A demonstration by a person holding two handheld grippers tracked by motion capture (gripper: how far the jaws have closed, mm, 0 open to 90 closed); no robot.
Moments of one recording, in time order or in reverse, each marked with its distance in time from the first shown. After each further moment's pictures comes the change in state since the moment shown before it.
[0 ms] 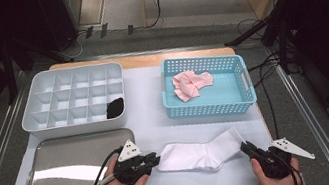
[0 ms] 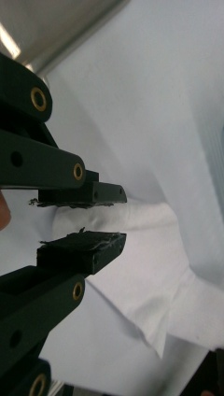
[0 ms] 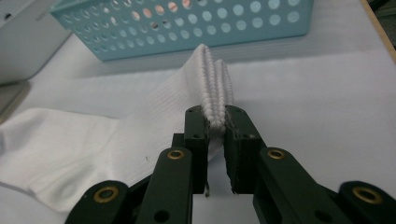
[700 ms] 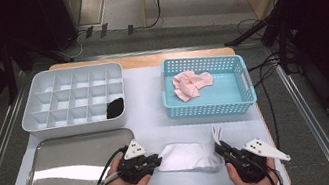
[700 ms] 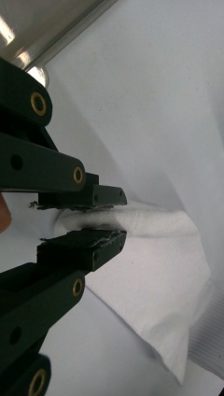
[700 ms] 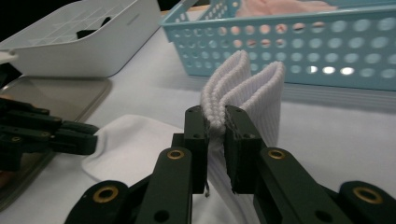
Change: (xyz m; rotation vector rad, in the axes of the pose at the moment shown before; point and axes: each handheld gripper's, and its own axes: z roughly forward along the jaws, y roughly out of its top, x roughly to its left) left arm 0.000 -0.001 0.012 0.068 0.036 0.019; right arm 0.079 0.008 0.007 -0.028 0.148 -0.154
